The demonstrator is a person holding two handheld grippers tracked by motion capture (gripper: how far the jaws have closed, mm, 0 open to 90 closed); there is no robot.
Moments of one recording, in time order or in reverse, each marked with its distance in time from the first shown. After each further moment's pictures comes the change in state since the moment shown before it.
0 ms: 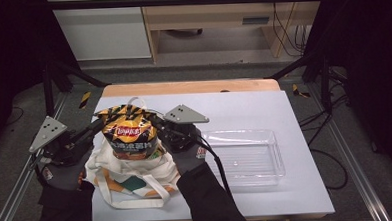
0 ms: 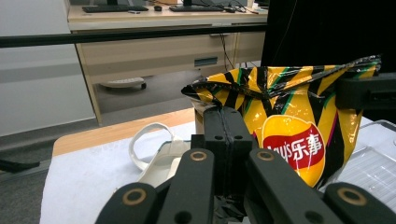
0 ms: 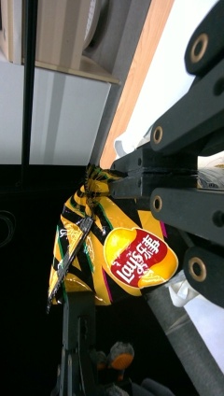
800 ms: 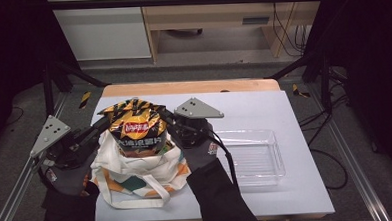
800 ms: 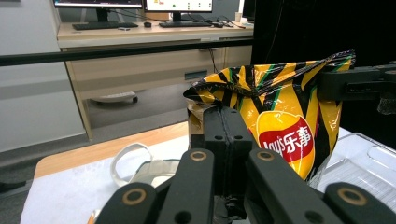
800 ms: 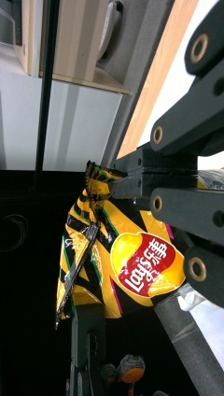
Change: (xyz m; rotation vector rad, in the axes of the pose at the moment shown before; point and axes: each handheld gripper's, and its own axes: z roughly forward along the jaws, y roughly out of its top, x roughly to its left) left arm -0.027 0.019 -0.006 -0.061 -0.033 0.011; right arm -0.011 0.021 -0.028 -0.038 -0.014 -0.030
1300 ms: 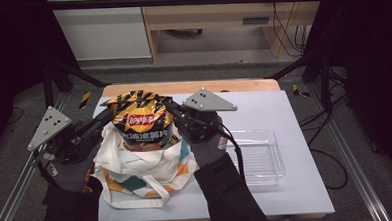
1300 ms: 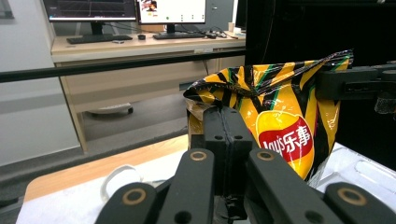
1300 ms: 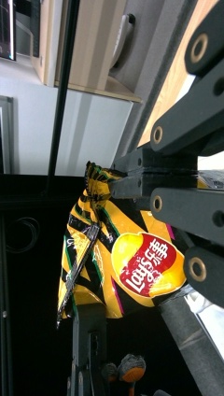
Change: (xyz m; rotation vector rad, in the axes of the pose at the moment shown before) left arm -0.017 0.028 0.002 -0.033 -0.023 0.019; right arm -0.008 0.025 -0.023 -0.039 -0.014 -0.031
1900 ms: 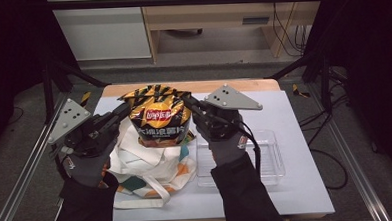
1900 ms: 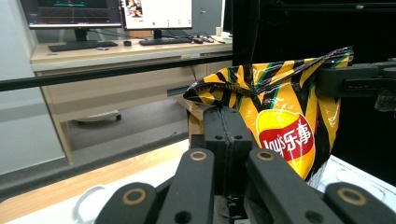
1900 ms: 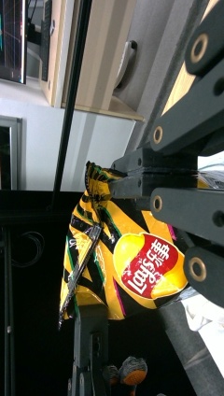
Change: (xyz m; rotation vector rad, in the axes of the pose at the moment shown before) left arm -0.028 0.012 0.022 -0.004 -0.046 0.016; right arm -0.020 0.009 -0.033 -0.015 -0.056 -0.012
